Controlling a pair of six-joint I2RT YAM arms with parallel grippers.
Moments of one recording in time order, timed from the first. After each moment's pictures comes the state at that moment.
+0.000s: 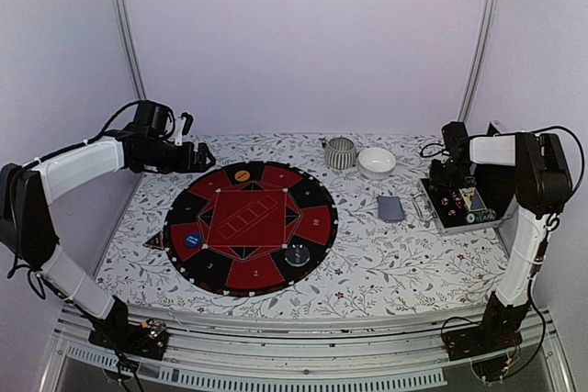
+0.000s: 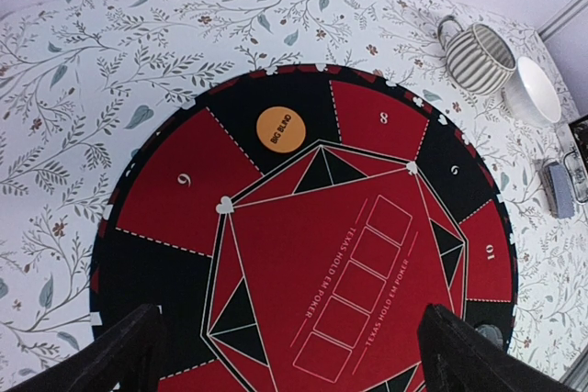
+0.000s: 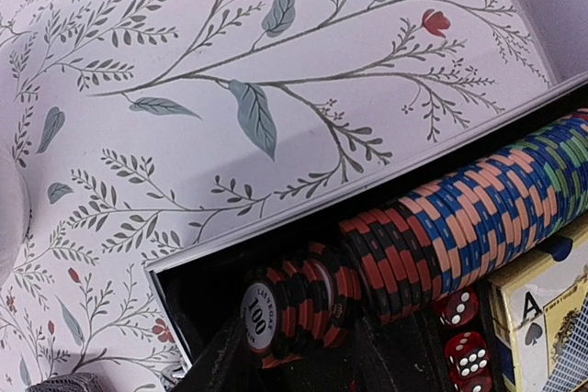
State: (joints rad) left arm -0.25 1.52 1.16 -0.40 0.17 -0.19; right arm 0.05 1.96 1.33 -0.42 0.10 0.33
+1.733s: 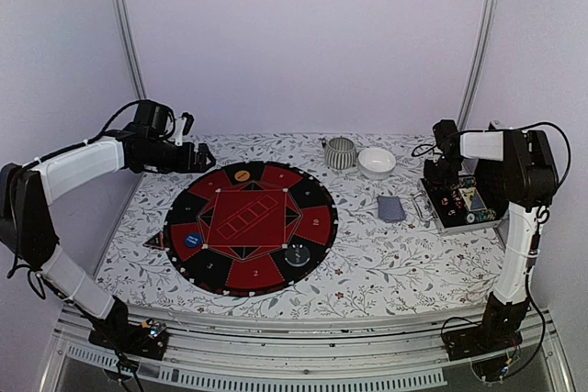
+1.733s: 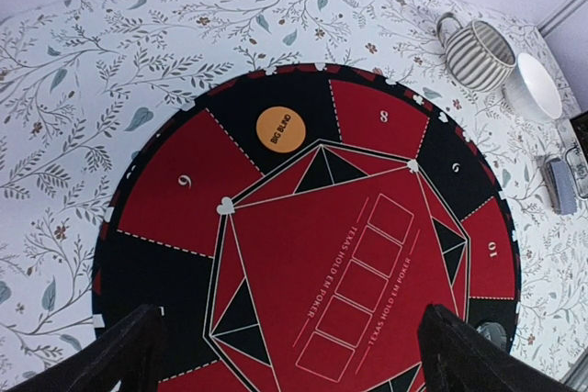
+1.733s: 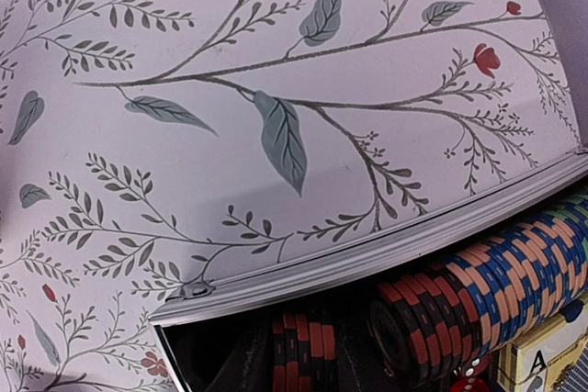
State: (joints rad) left arm -0.25 1.52 1.16 -0.40 0.17 -0.17; right arm 0.07 2.09 1.49 -0.52 0.14 0.21
